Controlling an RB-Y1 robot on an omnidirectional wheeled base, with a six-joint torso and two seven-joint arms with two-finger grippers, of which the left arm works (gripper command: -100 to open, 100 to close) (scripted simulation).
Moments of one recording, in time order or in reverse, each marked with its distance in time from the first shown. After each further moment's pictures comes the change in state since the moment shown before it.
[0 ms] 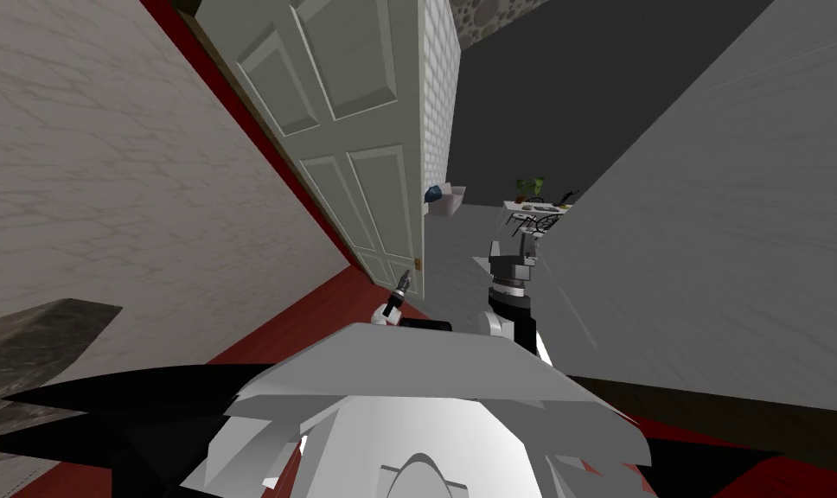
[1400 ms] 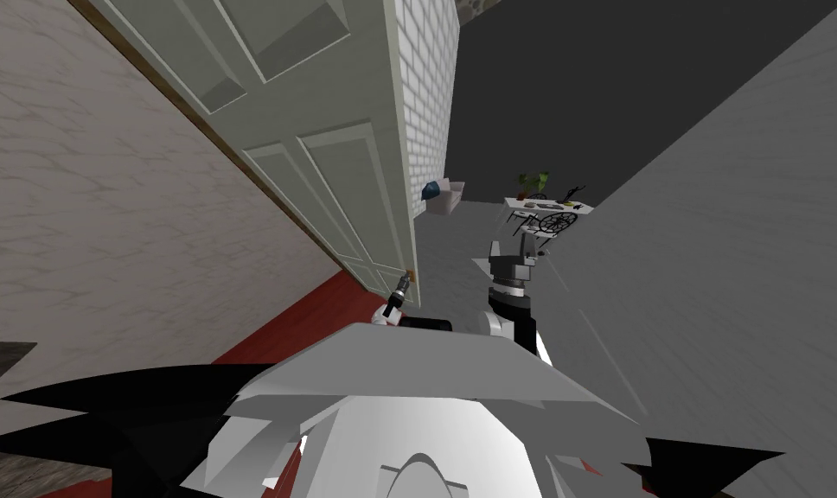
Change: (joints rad) arm -0.001 -0.010 0.014 0.015 0.005 -0.016 -0.014
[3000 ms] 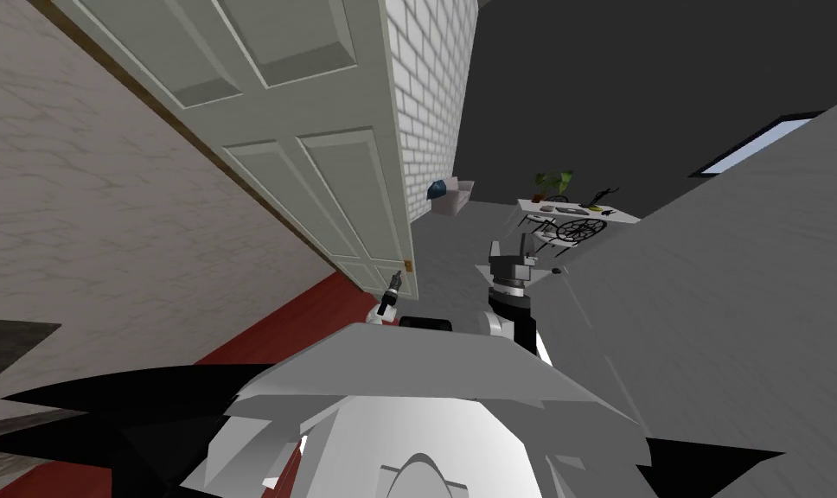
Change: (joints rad) arm 0.004 0.029 0.104 -0.013 0.054 0.017 -0.031
